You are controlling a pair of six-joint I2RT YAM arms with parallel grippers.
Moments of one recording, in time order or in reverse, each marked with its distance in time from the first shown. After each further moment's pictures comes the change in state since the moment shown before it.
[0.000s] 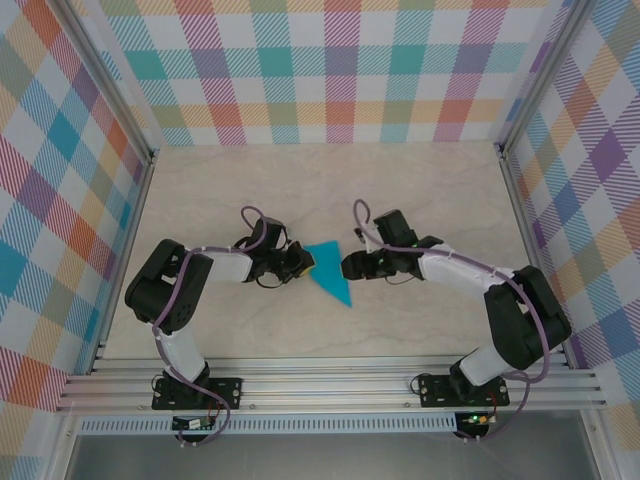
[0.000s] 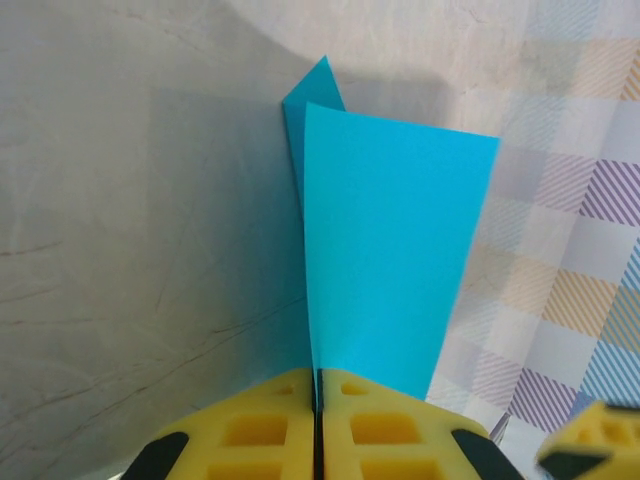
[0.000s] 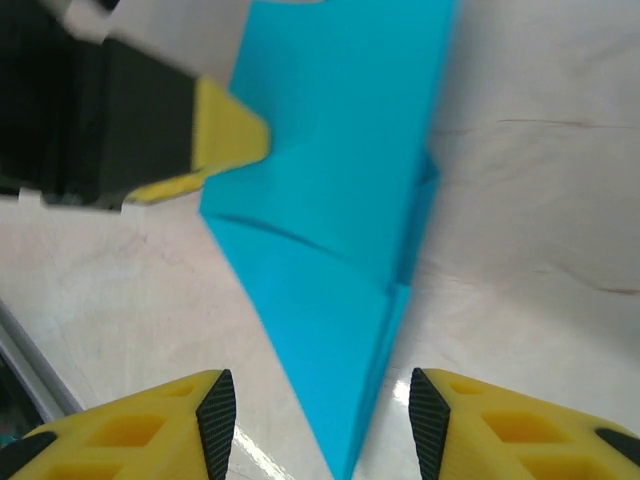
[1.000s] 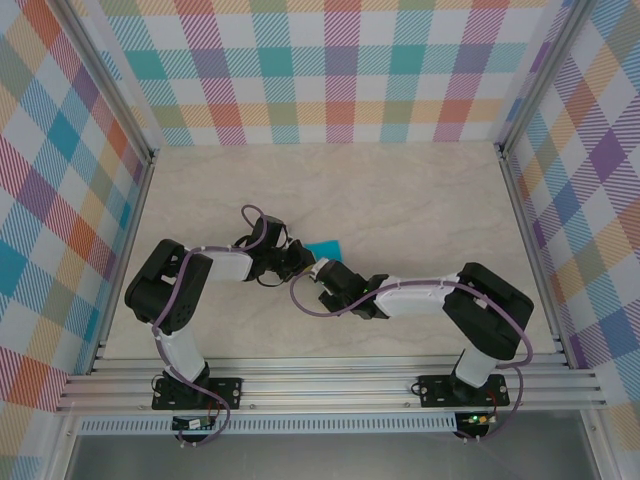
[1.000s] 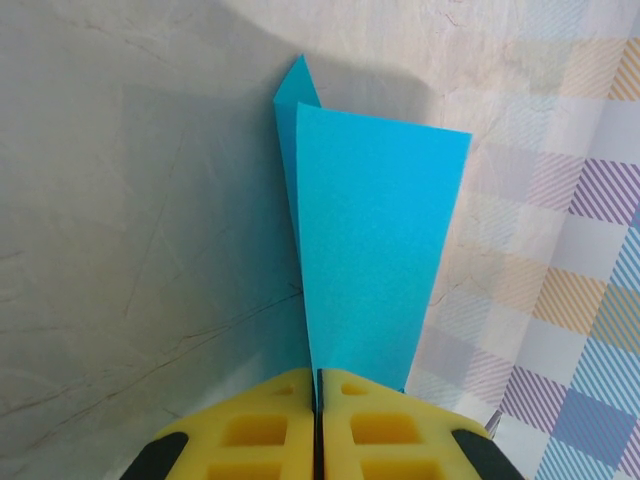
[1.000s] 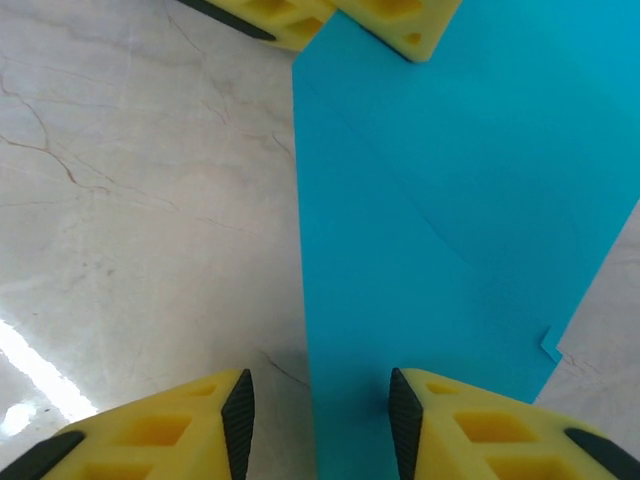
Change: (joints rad) left arm 0.000 -0.002 0.009 0.000 0.008 -0.010; right arm 0.407 0.159 -0.051 0.188 0.660 -0.254
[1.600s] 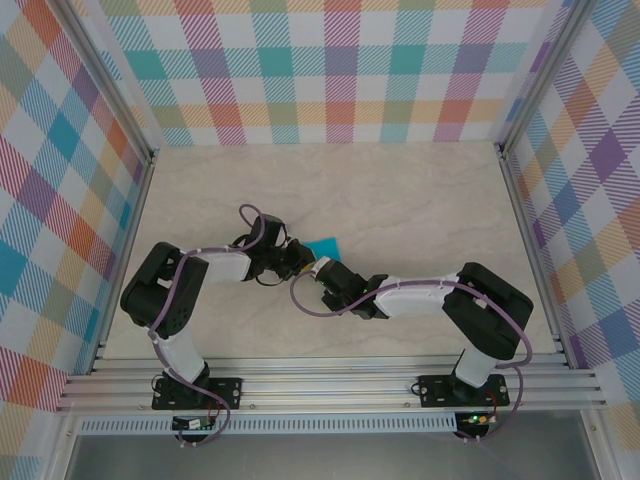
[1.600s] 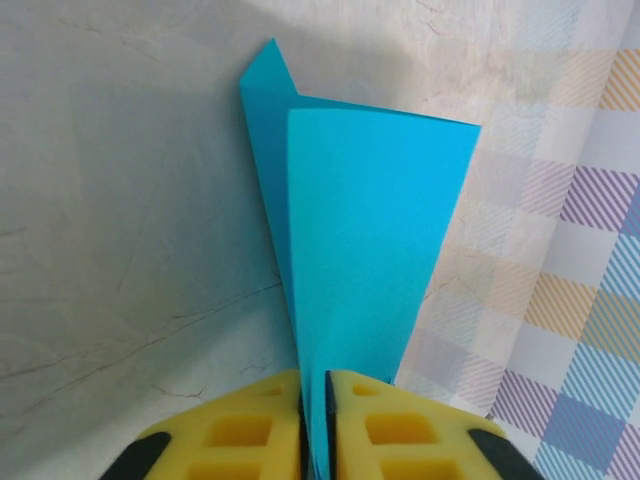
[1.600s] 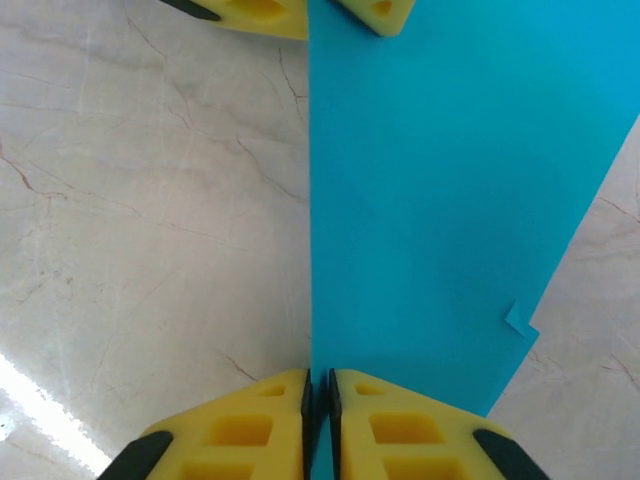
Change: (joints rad) left arm 0.000 -0.038 0.000 -0.031 -0.013 -0.015; right arm 0.000 0.002 0.001 0.001 0.043 0.000
